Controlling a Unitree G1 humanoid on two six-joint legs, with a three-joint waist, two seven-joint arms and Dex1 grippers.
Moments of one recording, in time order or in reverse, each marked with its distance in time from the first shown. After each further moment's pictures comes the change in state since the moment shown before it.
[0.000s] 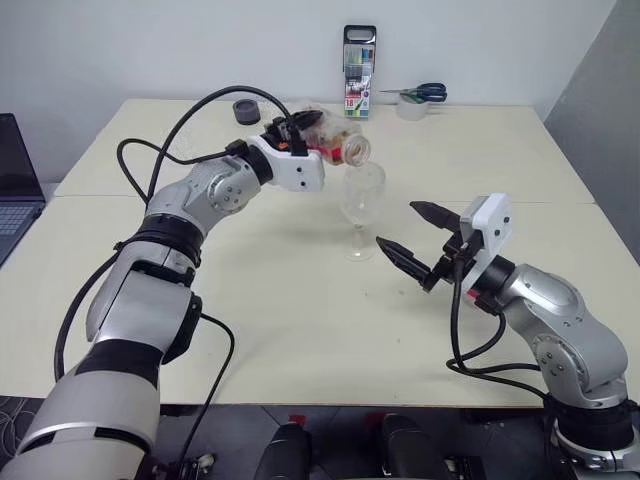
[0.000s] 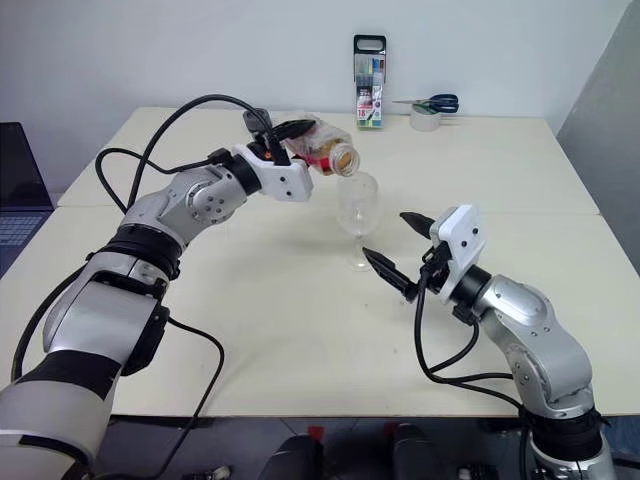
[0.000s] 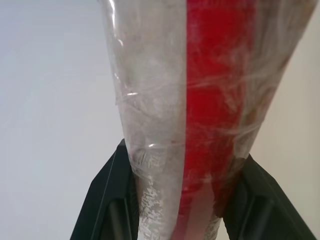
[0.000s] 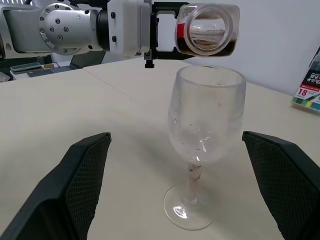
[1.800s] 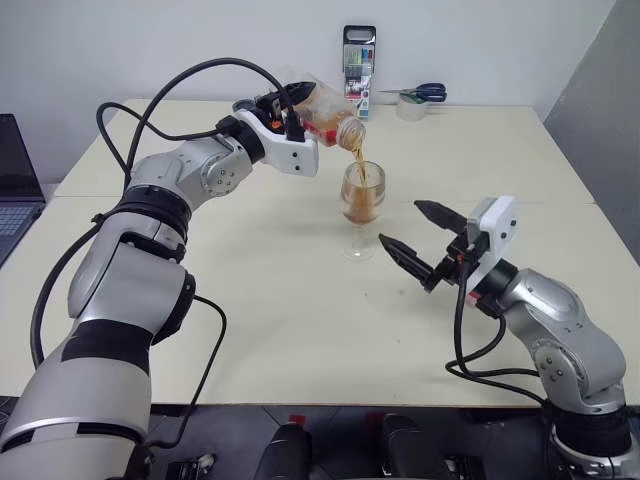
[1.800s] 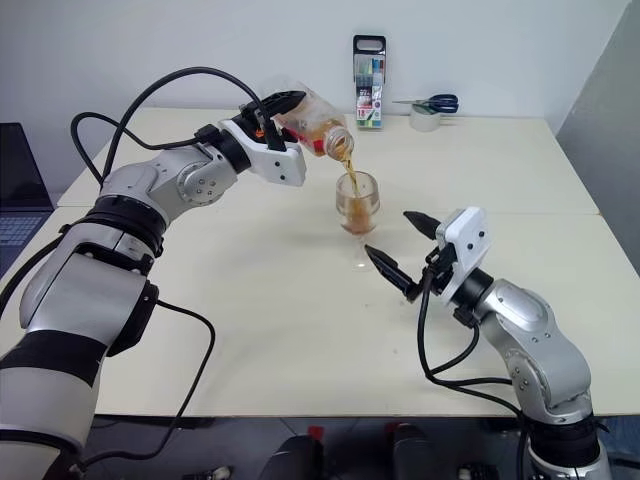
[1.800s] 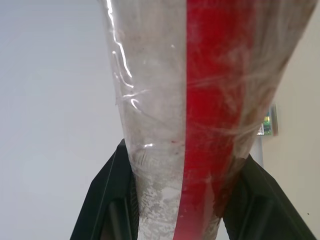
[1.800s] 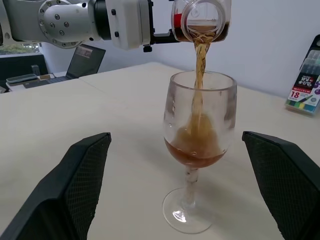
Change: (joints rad) left arm -0.133 0.039 -0.138 0.124 0.132 0.002 0.217; right arm 0.030 0.022 -0.013 -0.003 0.011 -0.034 -0.013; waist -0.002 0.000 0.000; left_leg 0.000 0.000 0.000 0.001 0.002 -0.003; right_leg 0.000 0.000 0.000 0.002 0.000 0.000
